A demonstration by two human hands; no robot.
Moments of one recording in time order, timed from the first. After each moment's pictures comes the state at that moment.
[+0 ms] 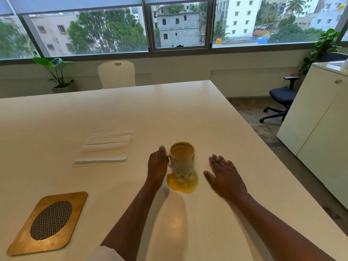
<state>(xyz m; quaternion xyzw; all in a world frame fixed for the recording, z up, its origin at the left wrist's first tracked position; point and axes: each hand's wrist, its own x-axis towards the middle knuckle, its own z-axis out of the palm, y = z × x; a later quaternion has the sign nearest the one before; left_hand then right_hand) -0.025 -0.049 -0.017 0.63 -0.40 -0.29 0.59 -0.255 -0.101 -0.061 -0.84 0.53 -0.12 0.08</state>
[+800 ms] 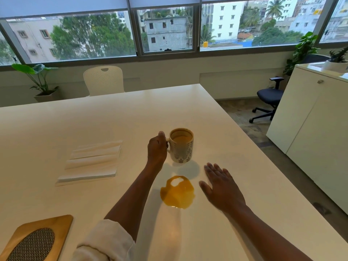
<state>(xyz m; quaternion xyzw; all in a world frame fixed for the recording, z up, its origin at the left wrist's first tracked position) -0.021 -0.132 0.020 0.63 -0.45 -0.26 0.58 -0.255 -0.098 -0.060 -0.83 0.53 -0.14 0.09</state>
